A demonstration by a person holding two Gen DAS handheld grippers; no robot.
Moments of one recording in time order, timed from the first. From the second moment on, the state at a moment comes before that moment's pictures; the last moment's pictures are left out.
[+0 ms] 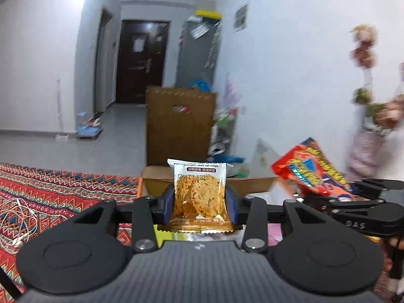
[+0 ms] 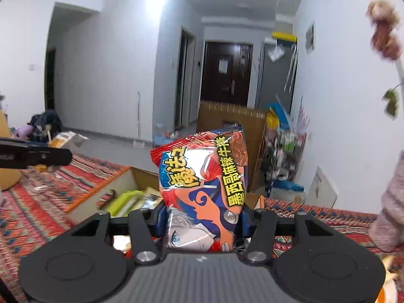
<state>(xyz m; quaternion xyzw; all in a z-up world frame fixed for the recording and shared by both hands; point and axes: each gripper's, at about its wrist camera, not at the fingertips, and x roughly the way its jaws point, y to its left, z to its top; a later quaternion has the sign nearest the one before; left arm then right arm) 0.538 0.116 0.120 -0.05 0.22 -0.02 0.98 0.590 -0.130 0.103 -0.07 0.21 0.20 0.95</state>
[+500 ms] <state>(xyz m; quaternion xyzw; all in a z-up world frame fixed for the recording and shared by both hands) 0.680 0.136 0.028 -0.10 0.35 -0.01 0.93 0.733 -0.100 0.019 -0.06 0.38 0.15 0.91</state>
